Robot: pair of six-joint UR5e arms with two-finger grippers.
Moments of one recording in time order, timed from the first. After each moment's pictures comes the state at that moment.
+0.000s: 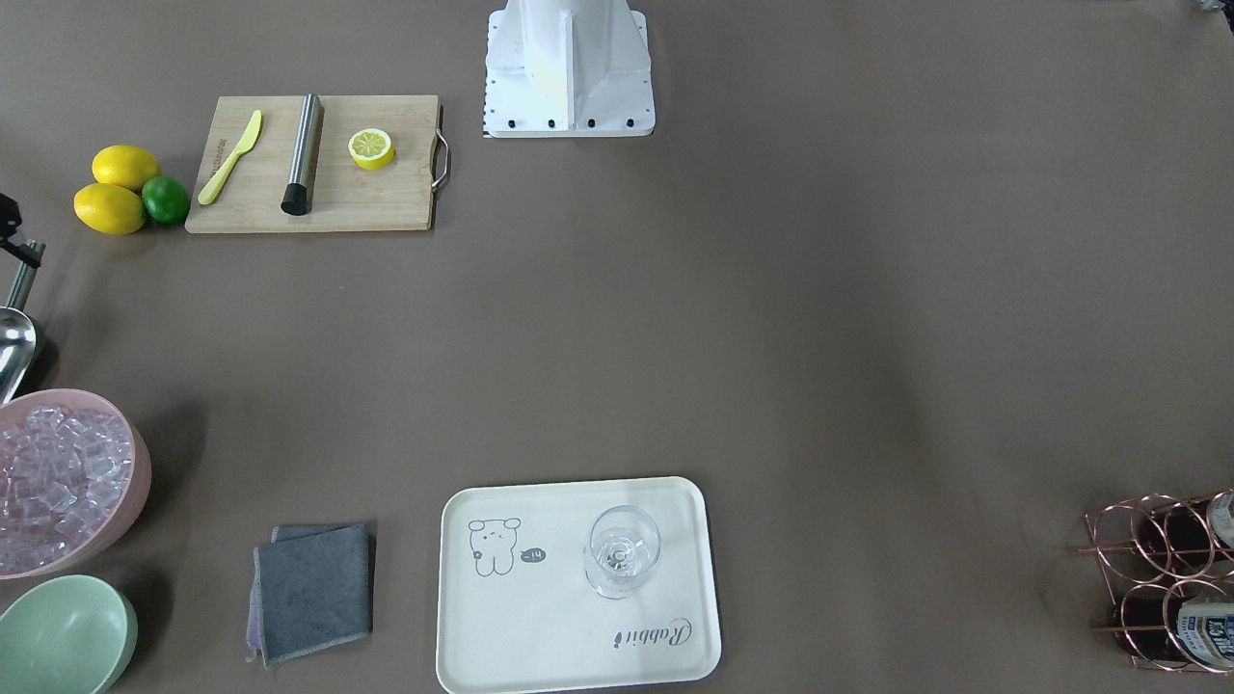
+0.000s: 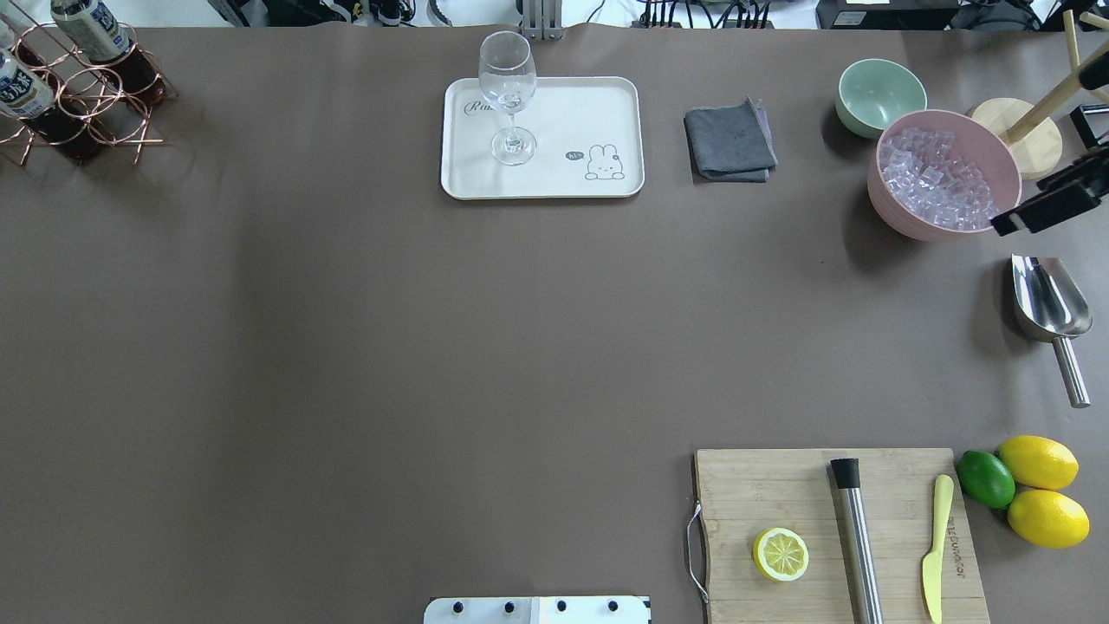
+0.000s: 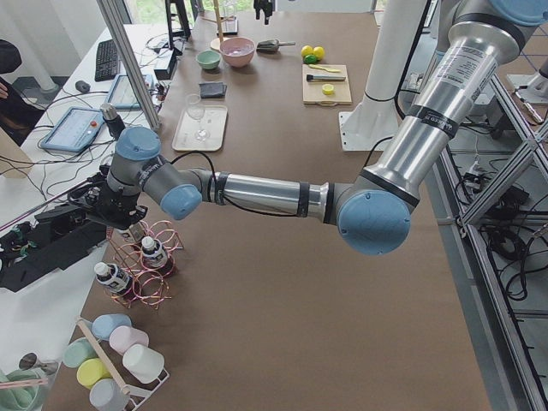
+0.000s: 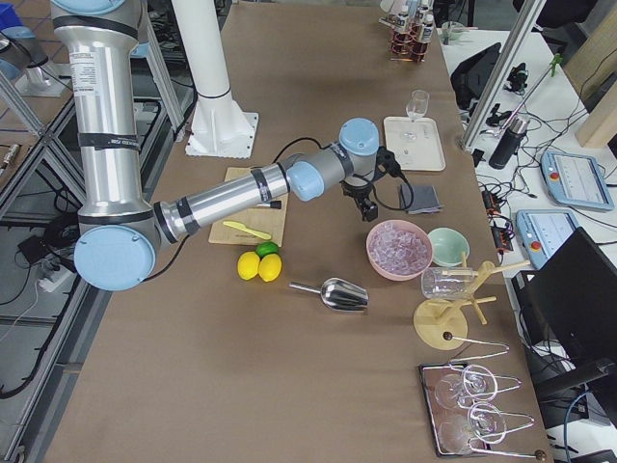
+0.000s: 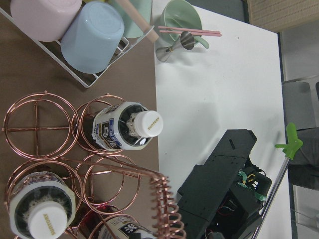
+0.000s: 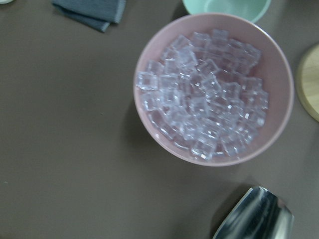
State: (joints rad) left arm -1.50 -2.07 -1.17 -2.21 -2.11 -2.08; right arm 1.26 -1.52 1.91 -1.39 2.43 0.03
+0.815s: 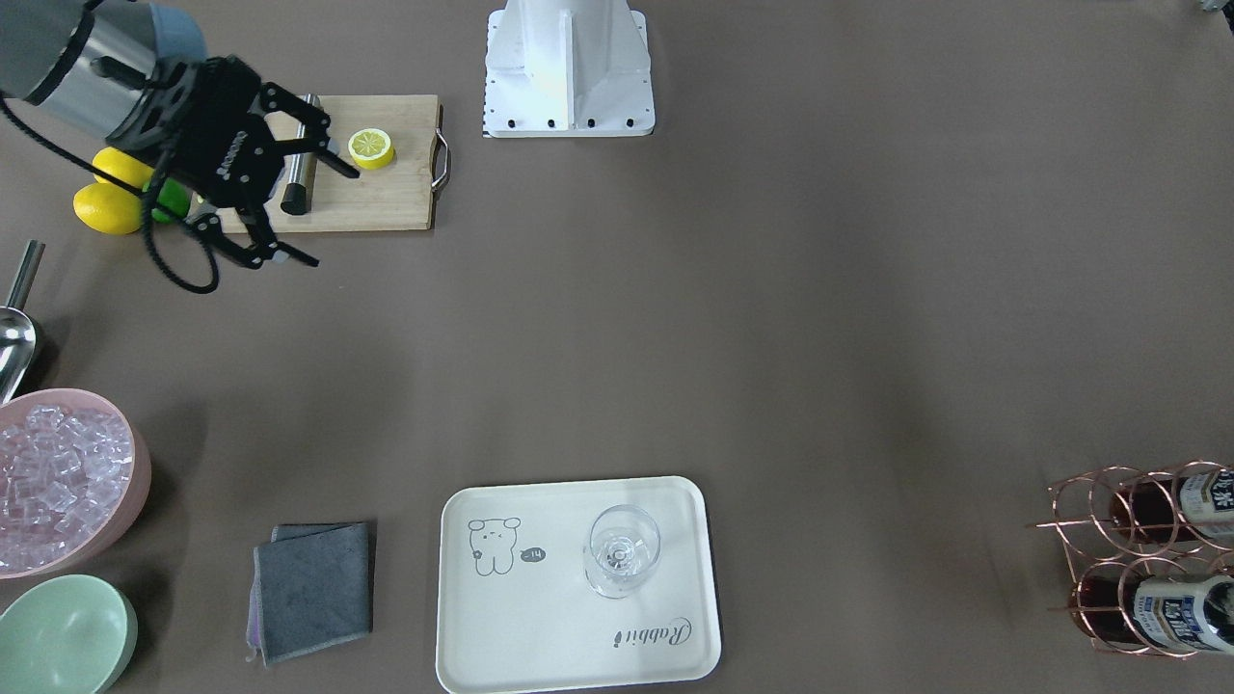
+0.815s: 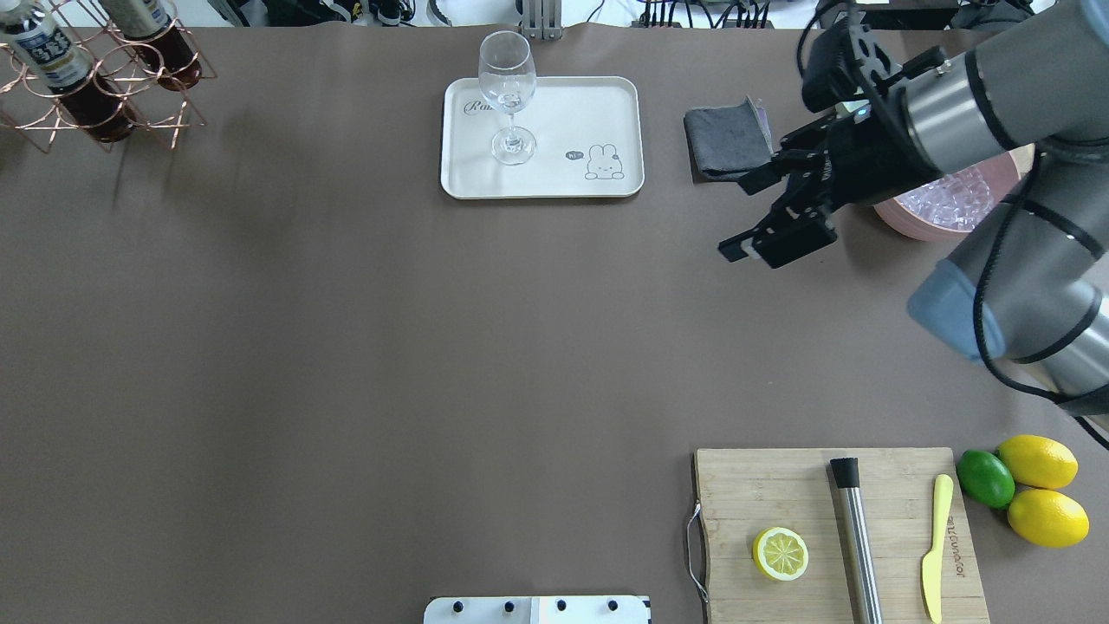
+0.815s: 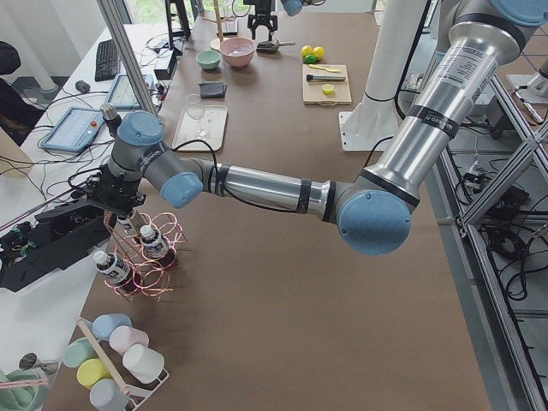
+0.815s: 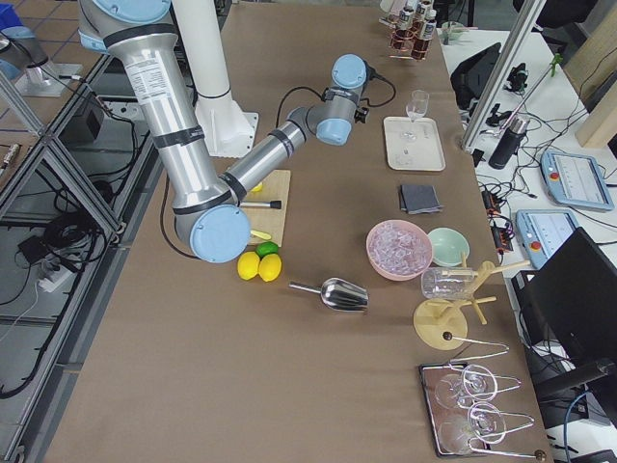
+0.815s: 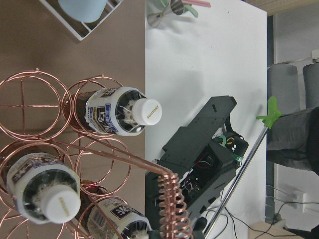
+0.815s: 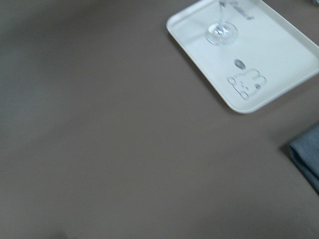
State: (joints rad) left arm -1.49 -2.06 -1.44 -2.05 -2.15 -2.20; right arm 0.94 -1.22 1.90 -0.96 2.45 0.22
